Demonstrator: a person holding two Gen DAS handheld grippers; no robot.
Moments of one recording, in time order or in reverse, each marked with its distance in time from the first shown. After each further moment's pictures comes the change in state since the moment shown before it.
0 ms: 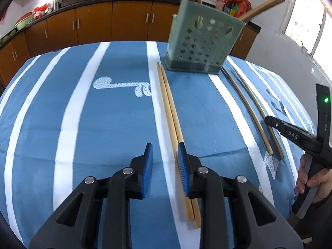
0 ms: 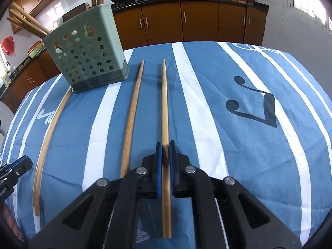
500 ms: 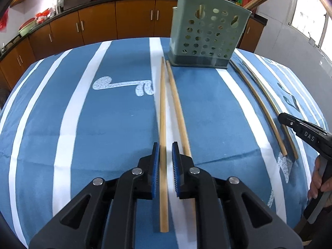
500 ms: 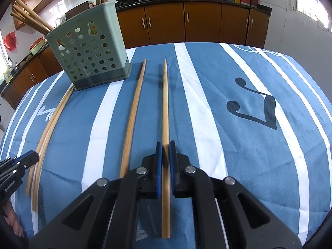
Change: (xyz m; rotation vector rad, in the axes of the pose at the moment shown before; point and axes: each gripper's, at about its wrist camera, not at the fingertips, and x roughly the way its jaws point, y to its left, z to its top) left arm 0.014 -0.010 0.003 0.028 0.014 0.082; right arm -0.004 0.001 -0.004 -0.017 0.006 0.014
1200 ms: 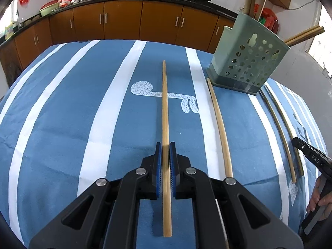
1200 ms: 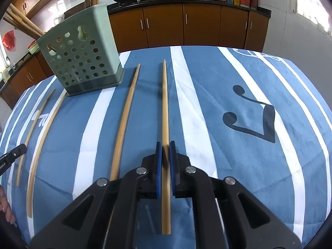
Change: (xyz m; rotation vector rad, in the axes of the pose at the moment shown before) left arm 0.003 0.057 0.011 -0.171 -0.047 0.029; right arm 0.011 -0.009 0.013 -0.017 -0.020 -0.031
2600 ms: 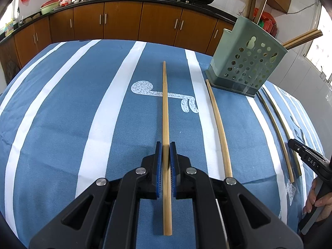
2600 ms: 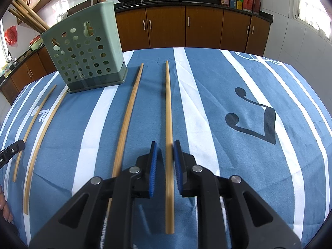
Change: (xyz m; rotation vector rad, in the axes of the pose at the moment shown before) left arm -0.001 0.003 -0.003 -0.018 -0.014 -0.020; right arm -0.001 0.005 -0.004 -0.032 -0.012 -0.008
